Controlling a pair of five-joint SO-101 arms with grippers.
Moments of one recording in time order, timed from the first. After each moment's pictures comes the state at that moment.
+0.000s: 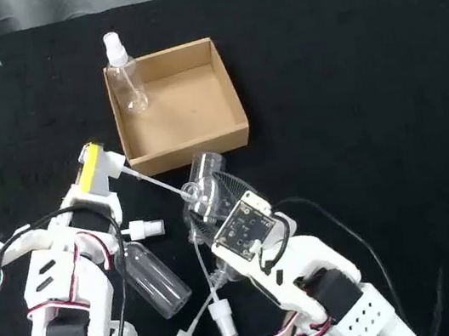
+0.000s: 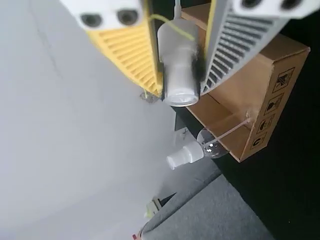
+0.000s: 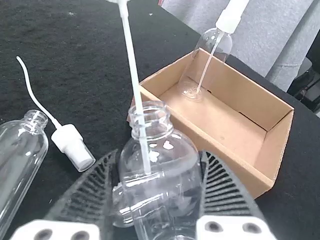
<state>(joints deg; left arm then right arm) 0.4 -101.8 79.8 34.2 57.5 -35.7 -103.1 95.4 39.0 17.1</state>
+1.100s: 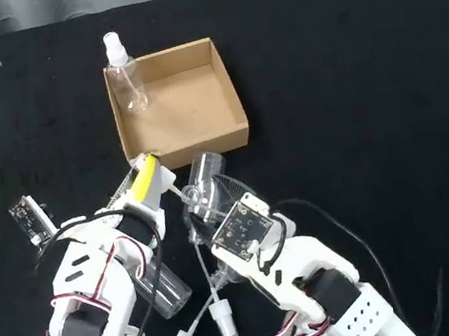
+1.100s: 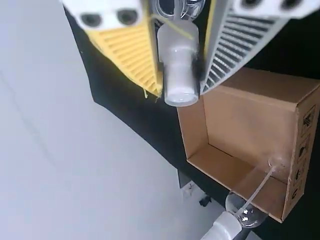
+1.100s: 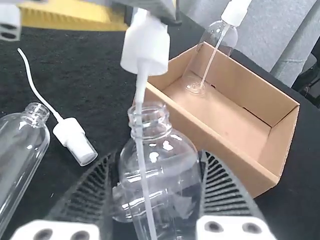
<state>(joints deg) 14.6 -102.3 83.9 35.0 47.3 -35.8 -103.1 96.4 39.0 17.3</state>
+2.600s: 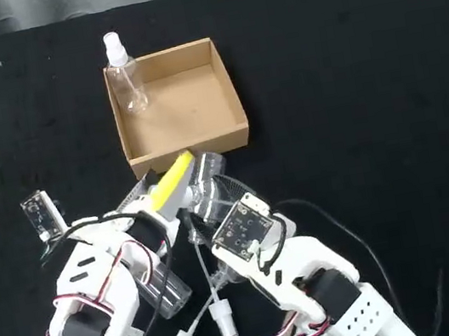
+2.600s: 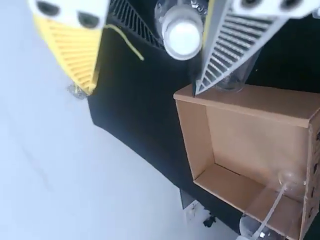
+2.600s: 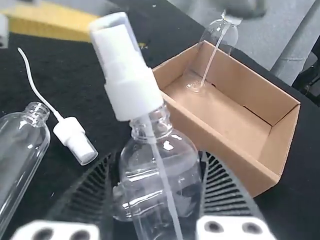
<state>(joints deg) 18.6 -101.8 81.5 39.3 45.6 -35.9 -103.1 96.4 39.4 17.2</state>
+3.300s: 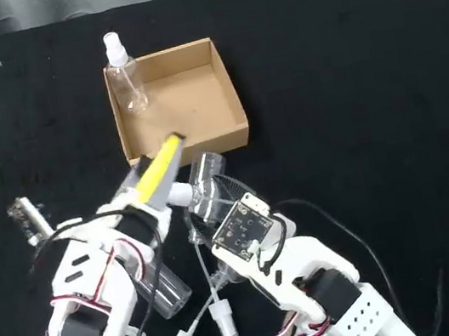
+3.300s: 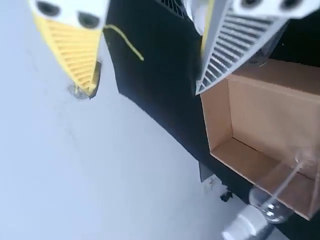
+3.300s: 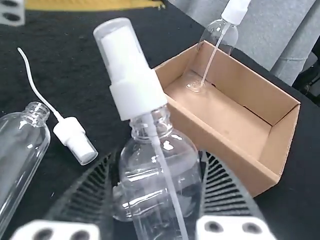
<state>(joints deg) 15.8 -101.8 82.0 31.6 51.3 -35.9 -103.1 96.4 39.4 17.2</state>
